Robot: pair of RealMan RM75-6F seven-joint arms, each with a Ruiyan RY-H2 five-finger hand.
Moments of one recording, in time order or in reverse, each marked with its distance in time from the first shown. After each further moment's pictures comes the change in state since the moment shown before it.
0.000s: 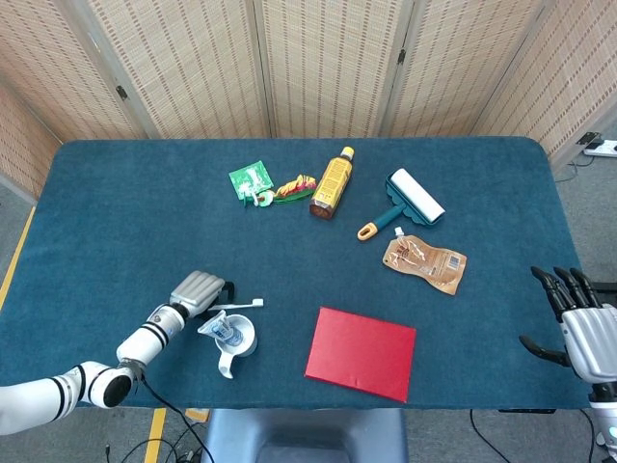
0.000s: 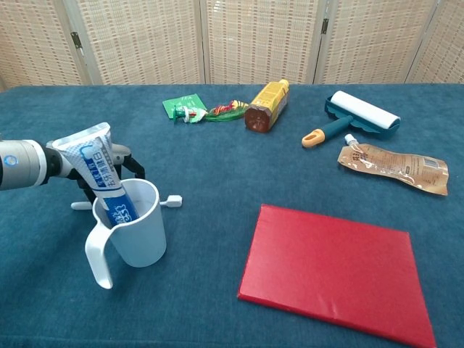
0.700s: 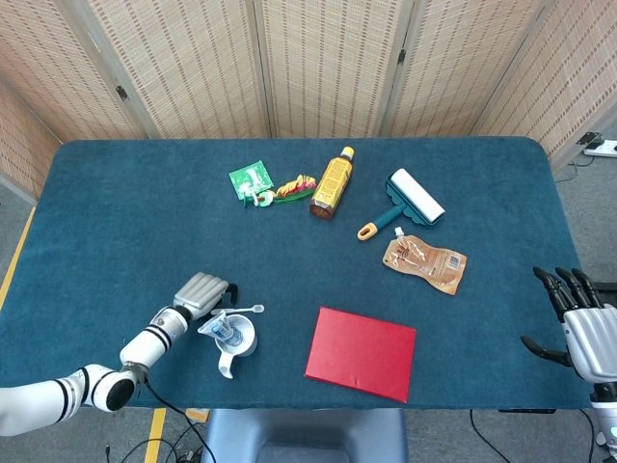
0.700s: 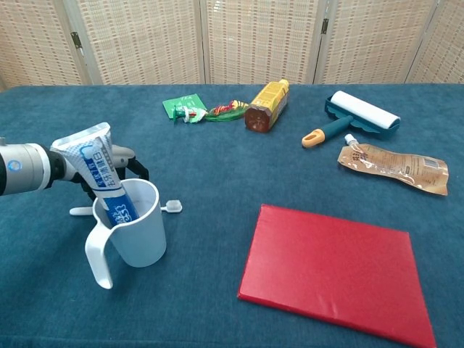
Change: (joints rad) left arm 0.000 -0.020 0.011 -0.002 0.010 0.026 0.017; right arm 0.000 -0.002 0.000 0.009 0.006 -0.005 0.006
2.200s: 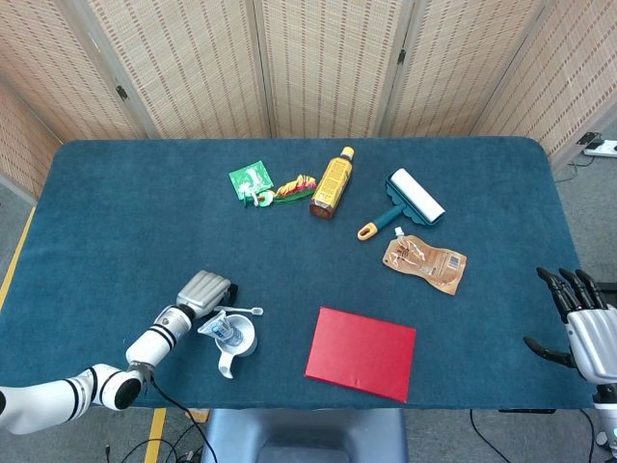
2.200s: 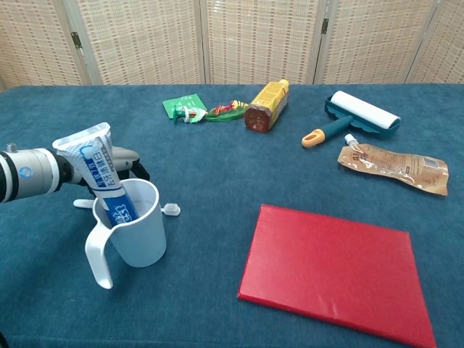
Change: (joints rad) left arm 0.002 -0.058 0.001 0.073 0.005 0.022 0.026; right arm -0.007 -0.002 -0.001 0.009 0.004 0.006 0.010
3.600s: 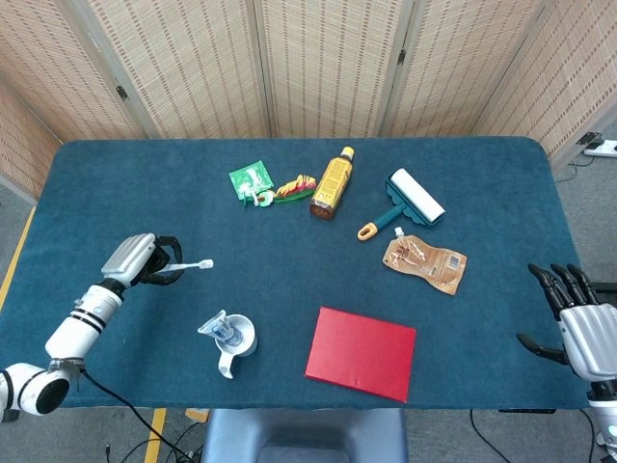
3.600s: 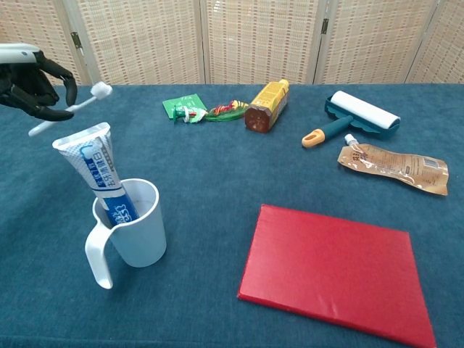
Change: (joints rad) left arm 0.171 0.361 -0.134 -0.184 0.174 0.126 -0.652; right arm 0.016 0.015 0.010 -0.035 -0.031 0.009 -0.026
